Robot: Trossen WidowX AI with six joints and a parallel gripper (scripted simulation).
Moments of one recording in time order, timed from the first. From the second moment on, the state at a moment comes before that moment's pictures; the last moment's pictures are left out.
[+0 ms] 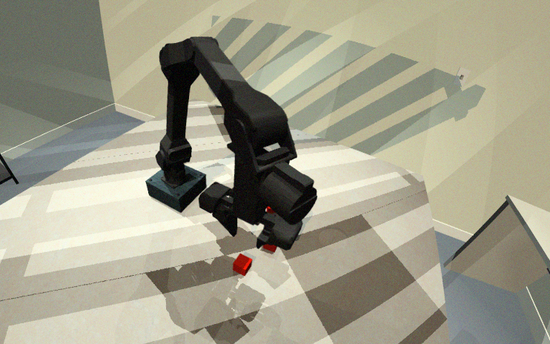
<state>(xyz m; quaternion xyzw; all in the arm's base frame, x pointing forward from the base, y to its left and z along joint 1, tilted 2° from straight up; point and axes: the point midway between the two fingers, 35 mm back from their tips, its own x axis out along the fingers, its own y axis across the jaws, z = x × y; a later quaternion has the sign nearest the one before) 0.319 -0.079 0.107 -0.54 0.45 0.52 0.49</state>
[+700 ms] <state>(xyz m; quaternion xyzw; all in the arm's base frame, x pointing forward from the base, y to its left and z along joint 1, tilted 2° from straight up) 0.320 -0.077 0.031 -0.53 0.45 0.52 0.49</state>
